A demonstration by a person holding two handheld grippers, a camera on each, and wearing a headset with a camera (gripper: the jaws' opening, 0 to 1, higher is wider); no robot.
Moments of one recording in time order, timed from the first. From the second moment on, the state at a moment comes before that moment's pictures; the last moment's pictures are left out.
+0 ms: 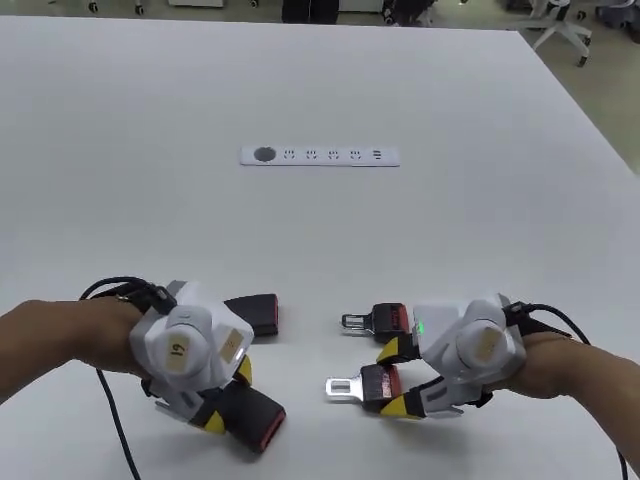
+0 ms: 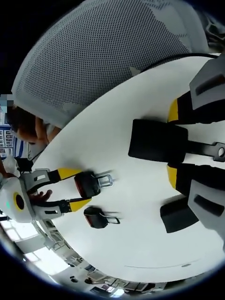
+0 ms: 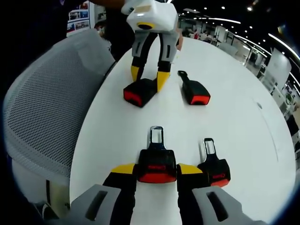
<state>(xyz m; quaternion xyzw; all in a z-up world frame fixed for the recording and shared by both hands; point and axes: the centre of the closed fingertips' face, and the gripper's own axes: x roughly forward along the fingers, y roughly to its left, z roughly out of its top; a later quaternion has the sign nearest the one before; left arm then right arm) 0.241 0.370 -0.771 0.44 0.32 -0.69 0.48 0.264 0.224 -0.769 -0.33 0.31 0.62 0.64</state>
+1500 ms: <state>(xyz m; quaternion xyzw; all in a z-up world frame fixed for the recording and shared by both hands) 0.250 0.371 -0.778 0.35 0.42 -0.59 0.59 0.266 0.224 -0.769 -0.33 0.31 0.62 0.64</state>
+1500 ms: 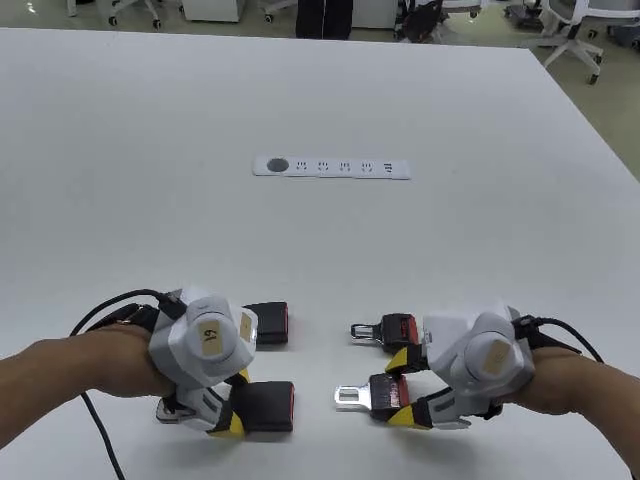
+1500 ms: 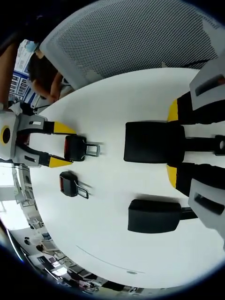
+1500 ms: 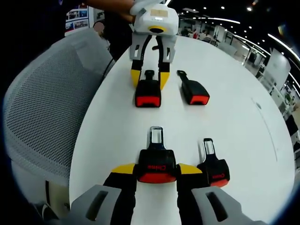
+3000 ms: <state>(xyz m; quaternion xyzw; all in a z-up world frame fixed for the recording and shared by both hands) 0.252 0.373 -0.781 0.36 0.43 -0.58 0.59 0.254 0.267 -0.768 -0.33 0.30 0.63 0.64</state>
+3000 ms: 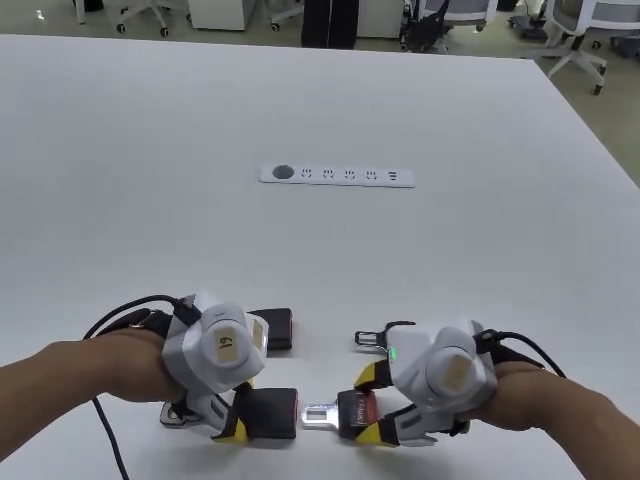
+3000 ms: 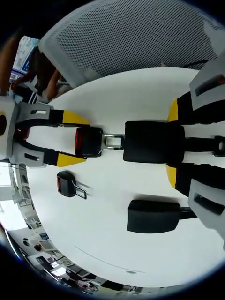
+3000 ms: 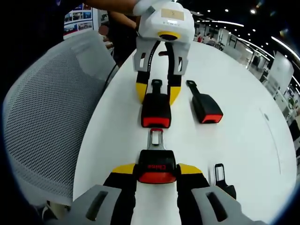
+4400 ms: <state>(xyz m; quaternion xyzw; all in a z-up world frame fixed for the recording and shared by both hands) 0.252 0.372 -0.779 0.36 0.41 -0.59 0.60 0.255 0.293 -0.769 -0.30 0.30 0.62 0.65</state>
